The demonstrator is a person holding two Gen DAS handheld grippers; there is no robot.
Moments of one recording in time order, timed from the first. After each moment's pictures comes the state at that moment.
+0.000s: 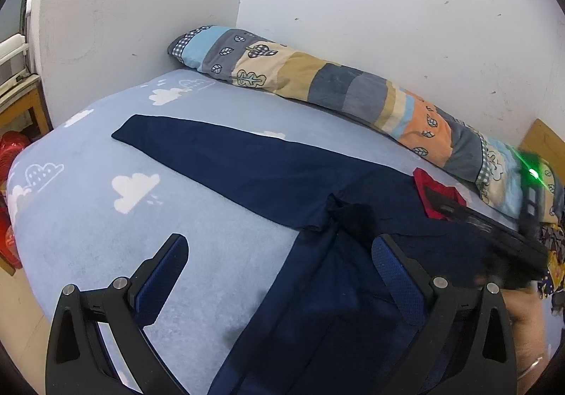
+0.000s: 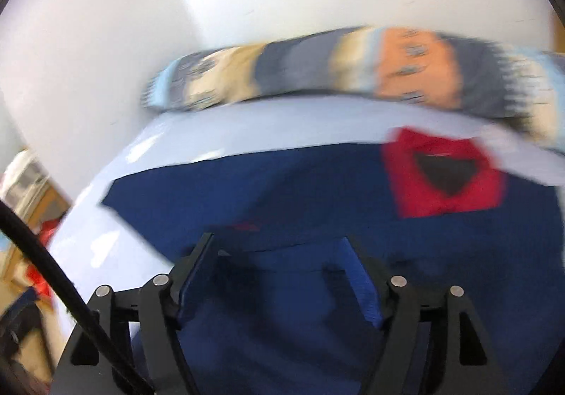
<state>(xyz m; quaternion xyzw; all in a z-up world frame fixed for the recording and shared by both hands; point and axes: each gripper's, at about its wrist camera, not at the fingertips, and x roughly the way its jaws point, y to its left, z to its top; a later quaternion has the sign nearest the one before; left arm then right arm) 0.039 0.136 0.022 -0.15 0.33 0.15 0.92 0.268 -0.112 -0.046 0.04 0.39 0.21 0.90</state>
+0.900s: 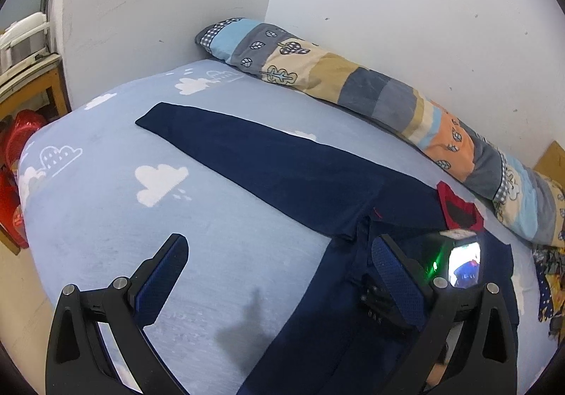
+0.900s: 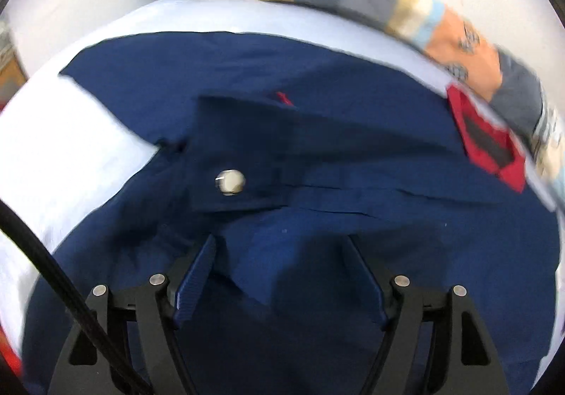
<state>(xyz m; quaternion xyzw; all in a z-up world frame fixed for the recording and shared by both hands) 0.033 0.177 0.018 -0.18 0.33 0.19 0.90 0.223 0.016 -0.139 -0.16 0.45 0.21 0.85</state>
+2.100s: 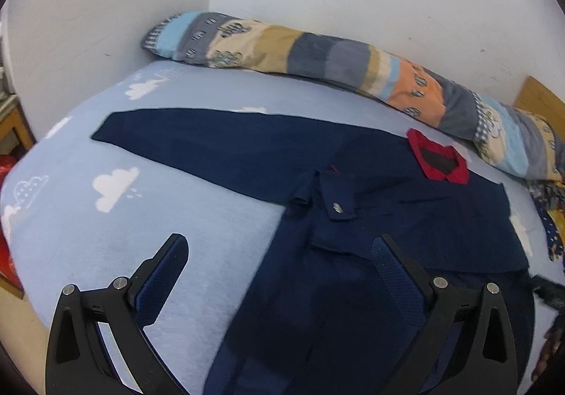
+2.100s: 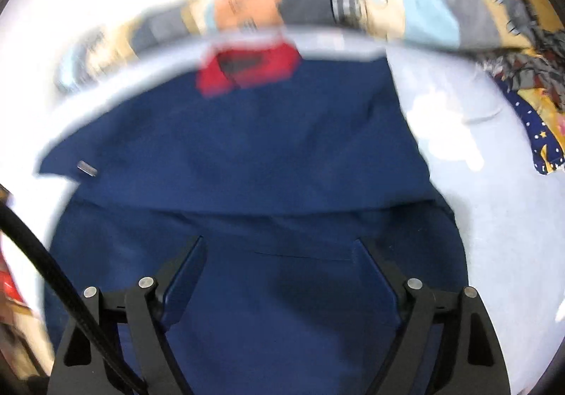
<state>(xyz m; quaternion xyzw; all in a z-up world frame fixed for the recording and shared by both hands) 0.063 0.115 -0.004 -0.10 0.38 0.11 0.91 0.138 -0.300 -0.060 0.07 0.47 0.09 0.87</state>
